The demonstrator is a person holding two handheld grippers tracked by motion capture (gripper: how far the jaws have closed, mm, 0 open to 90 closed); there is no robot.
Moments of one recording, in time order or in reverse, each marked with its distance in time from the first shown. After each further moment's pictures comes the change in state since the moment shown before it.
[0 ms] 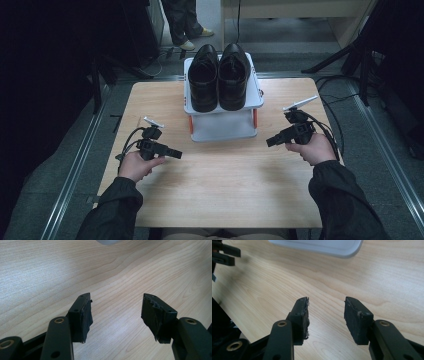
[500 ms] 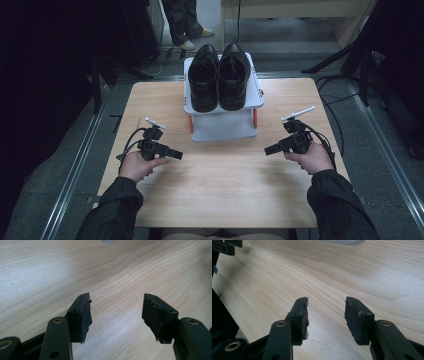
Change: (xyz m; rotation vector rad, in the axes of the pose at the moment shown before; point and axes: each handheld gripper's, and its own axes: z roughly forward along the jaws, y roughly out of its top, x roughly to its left) left arm 0.001 0.001 0.003 0.010 0.005 -0.004; right arm -0.009 -0.018 0.021 -0.005 0.058 -0.030
